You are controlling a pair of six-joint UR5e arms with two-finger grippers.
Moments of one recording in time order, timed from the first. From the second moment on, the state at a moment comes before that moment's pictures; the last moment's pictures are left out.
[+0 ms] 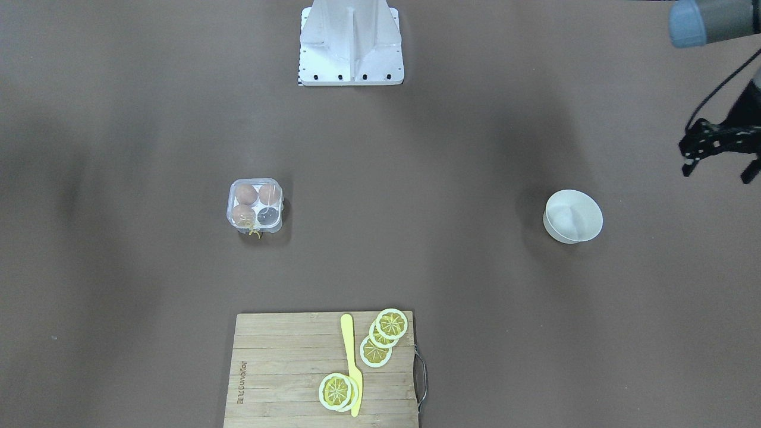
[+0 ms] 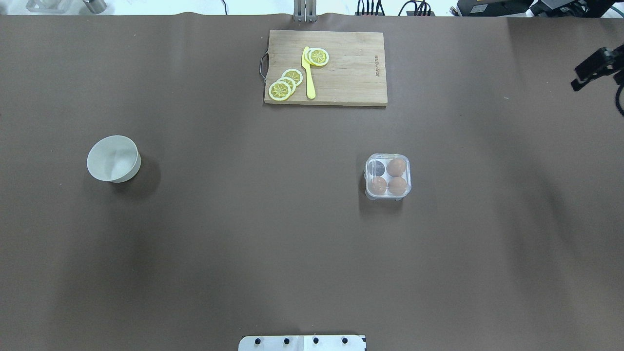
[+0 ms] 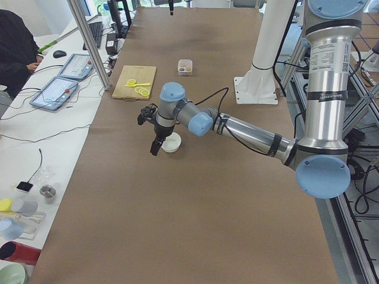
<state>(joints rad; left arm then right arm) -1.32 -1.54 -1.86 -1.82 -2.18 -0.22 1.38 -1.32 1.72 -1.76 2.33 0.12</state>
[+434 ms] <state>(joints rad) -1.49 -1.53 -1.68 -1.83 -2.34 -0.12 1.54 -1.42 1.58 -1.76 2.47 -0.07</state>
